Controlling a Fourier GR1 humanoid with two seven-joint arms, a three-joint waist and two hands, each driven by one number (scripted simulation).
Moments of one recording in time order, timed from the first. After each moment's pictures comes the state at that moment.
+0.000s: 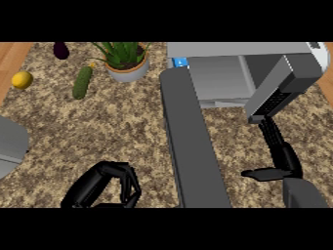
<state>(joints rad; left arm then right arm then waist) 0.13 0.01 -0.19 -1.66 -0.14 -0.49 -0.18 -0.38 -0.19 -0.34 -0.41 0.18 0.28 -0.90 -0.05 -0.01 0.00</state>
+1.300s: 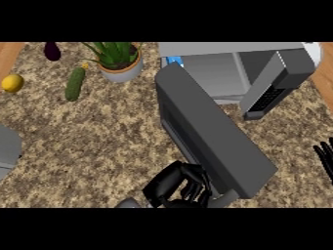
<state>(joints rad) -0.26 0.01 -0.77 -1.20 -0.03 0.06 -0.23 0.16 -0.35 -0.23 -1.30 -0.25 0.58 -0.62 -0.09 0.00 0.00</state>
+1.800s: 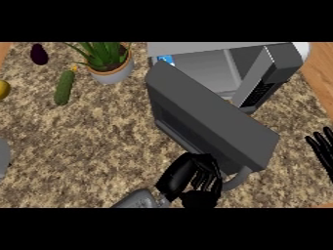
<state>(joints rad) -0.45 0.02 -0.94 -1.13 0.16 0.34 -0.17 0.17 -0.37 -0.15 -1.55 -0.40 0.64 -0.45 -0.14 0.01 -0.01</state>
